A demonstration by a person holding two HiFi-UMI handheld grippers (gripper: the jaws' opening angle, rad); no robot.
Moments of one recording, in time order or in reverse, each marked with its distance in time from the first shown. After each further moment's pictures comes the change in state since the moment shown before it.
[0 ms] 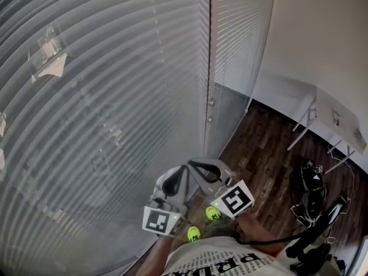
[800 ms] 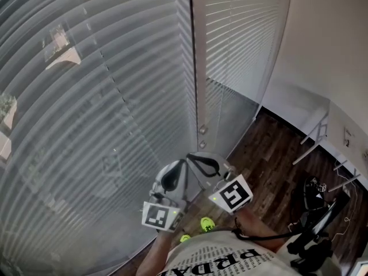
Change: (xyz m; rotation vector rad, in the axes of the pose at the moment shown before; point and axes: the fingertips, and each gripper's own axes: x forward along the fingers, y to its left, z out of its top) left arm 0.141 0.034 -0.053 0.053 0.000 0.098; right arm 0.035 -0.141 -0.052 -0.010 -0.044 0.084
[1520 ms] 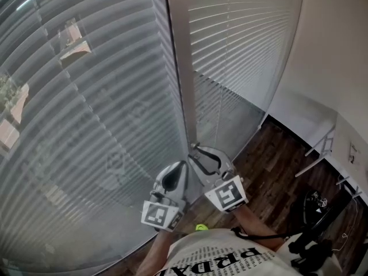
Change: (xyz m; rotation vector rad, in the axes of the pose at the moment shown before) left arm 0.057 -0.001 -0.034 -0.023 0.018 0.063; right arm 0.001 -0.073 -0.045 -0.114 0.092 -0.045
